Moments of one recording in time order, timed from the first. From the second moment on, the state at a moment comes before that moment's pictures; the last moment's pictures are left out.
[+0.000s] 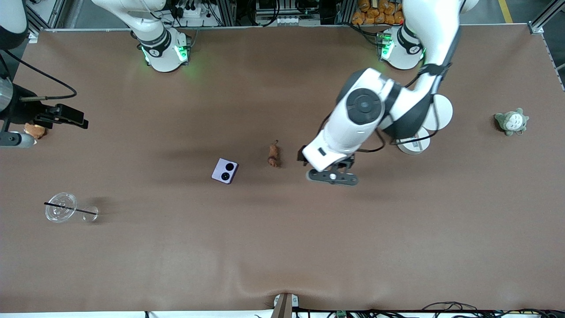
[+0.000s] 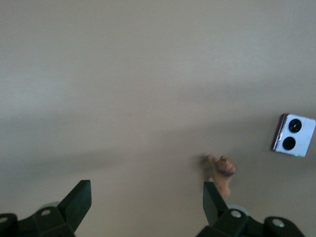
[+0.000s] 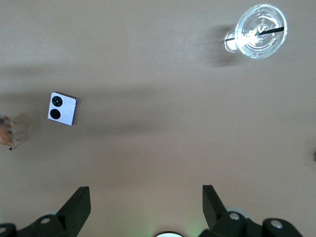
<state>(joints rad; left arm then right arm) -0.50 0.54 -0.15 -1.43 -0.04 2.07 -0.48 -0.10 0.09 0.08 -1.54 0.04 1.47 0.02</state>
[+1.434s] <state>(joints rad) -0.75 0.78 -0.11 -1.42 -0.04 2.25 -0.74 0.07 0.24 0.09 -1.54 0.05 1.59 0.38</state>
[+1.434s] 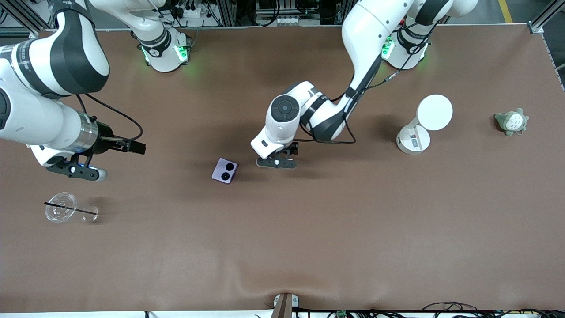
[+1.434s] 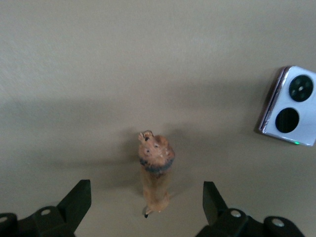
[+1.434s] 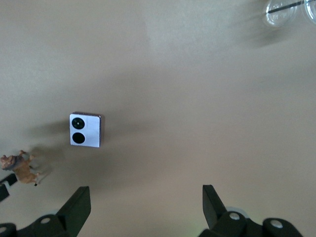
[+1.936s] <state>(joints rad) -0.78 0.83 -0.11 -1.42 0.01 2.27 -0.77 0.04 0.31 0.08 -1.53 0.05 1.62 0.38</state>
